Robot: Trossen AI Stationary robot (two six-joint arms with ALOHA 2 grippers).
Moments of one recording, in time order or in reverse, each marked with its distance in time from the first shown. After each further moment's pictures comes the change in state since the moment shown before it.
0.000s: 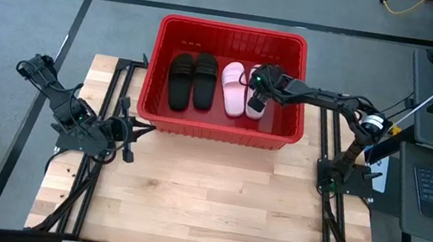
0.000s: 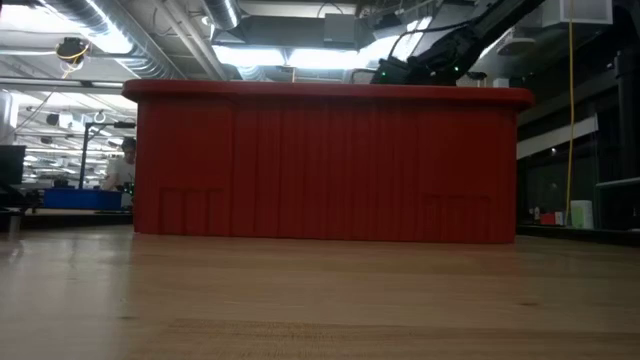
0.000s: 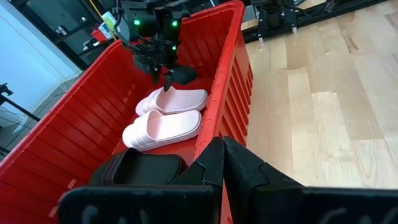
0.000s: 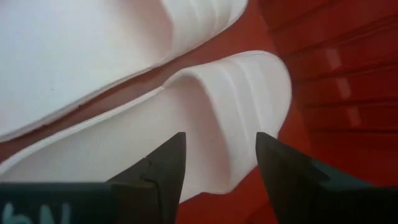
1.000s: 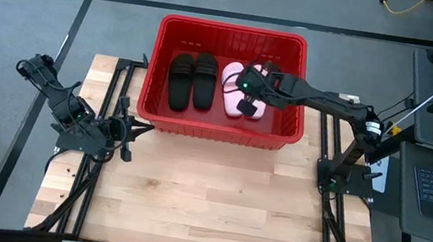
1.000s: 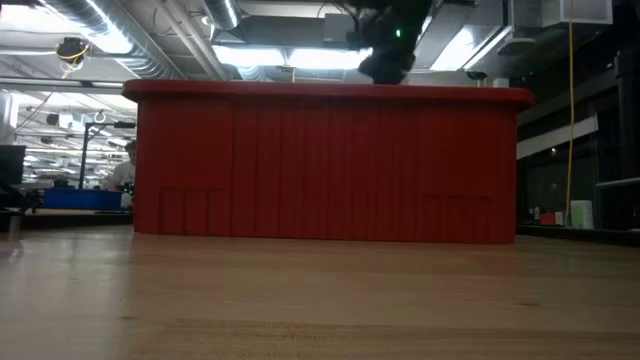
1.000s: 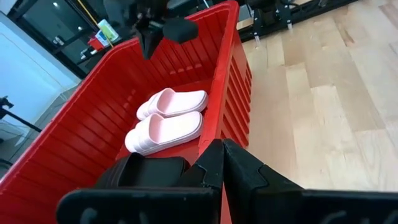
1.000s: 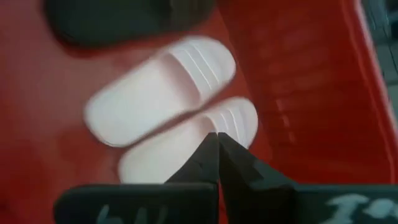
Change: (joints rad) left arm 0.000 -0.023 0.000 -0.023 0.016 0.057; right arm 0.286 -0.005 0.494 -0.585 0.151 0.221
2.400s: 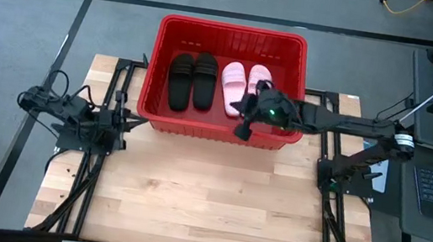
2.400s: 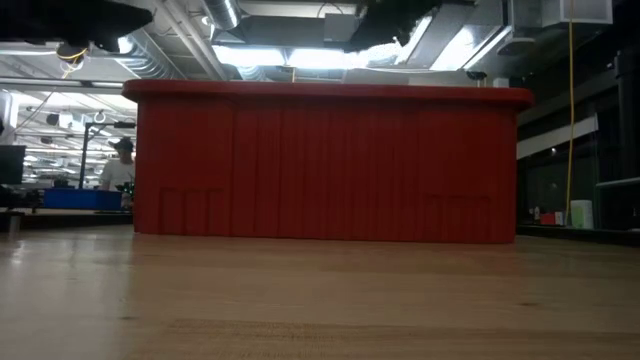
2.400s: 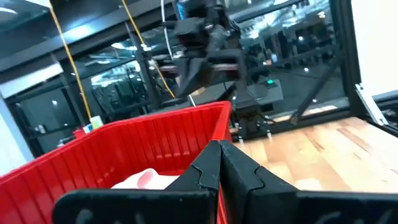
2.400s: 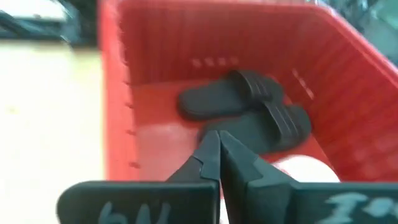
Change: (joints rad) left arm 0.369 -0.786 -0.673 0.716 0.527 0.445; right arm 0.190 -0.298 -0.394 0.626 -0.282 -0.011
